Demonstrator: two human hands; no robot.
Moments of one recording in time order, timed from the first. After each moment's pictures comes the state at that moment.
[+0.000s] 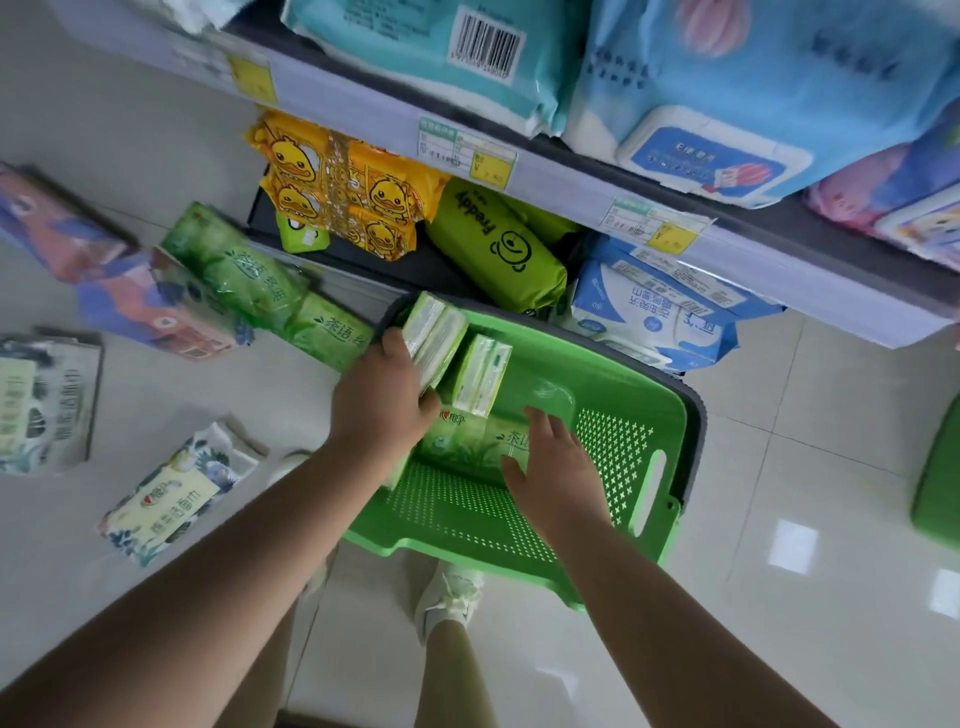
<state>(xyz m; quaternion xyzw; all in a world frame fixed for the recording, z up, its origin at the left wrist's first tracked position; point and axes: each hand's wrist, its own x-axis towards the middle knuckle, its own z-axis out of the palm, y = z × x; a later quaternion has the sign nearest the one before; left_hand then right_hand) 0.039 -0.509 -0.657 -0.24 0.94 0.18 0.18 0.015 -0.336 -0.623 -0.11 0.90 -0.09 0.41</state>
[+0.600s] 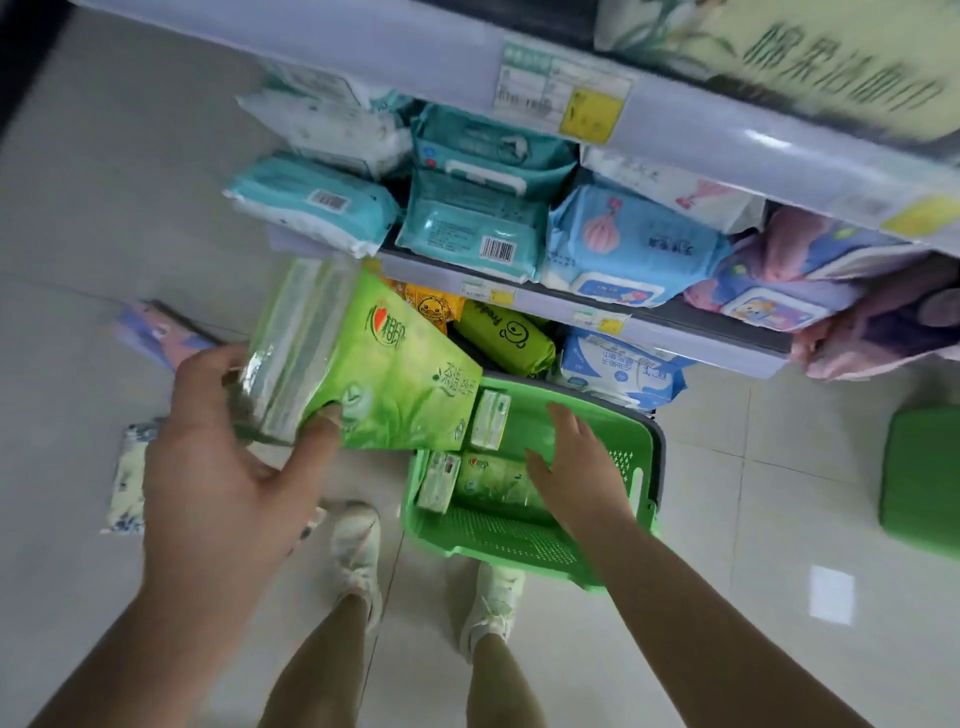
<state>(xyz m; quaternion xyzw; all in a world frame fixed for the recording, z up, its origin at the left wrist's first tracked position) 0.111 -0.588 -0.354 -0.32 0.86 0.36 -0.16 0.016 -0.380 -0.450 -0.07 0.93 -0.16 0.33</state>
